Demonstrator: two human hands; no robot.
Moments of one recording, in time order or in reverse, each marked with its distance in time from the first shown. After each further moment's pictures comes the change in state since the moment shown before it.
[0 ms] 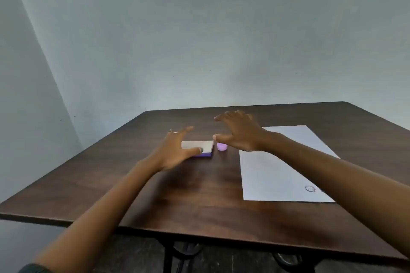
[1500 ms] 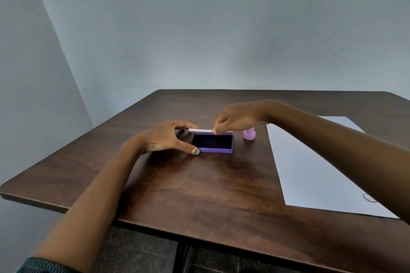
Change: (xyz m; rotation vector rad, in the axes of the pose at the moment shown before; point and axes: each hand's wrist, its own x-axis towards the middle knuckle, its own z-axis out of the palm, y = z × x) left_hand -0.001 -0.062 -0.036 -0.239 -0.262 -0.059; right_hand 0.069 -0.039 0.014 0.091 -0.595 -0.075
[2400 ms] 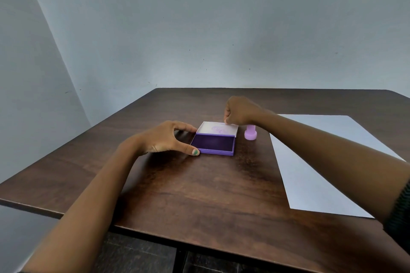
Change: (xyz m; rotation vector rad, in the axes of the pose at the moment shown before) left_hand 0.001 -0.004 -0.002 0.035 -0.032 0.023; right_hand 0.051 0.042 0.013 0.014 0.423 0.199
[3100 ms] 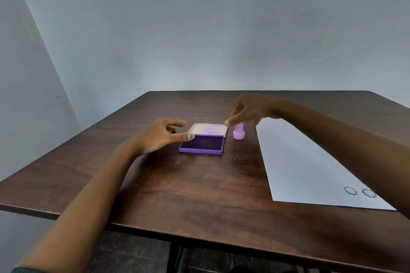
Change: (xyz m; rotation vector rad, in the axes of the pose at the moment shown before) left_hand 0.002 0.012 0.009 -0.063 0.196 -0.064; right_hand -0.048 0.020 -0.047 0.164 -0.167 0.032
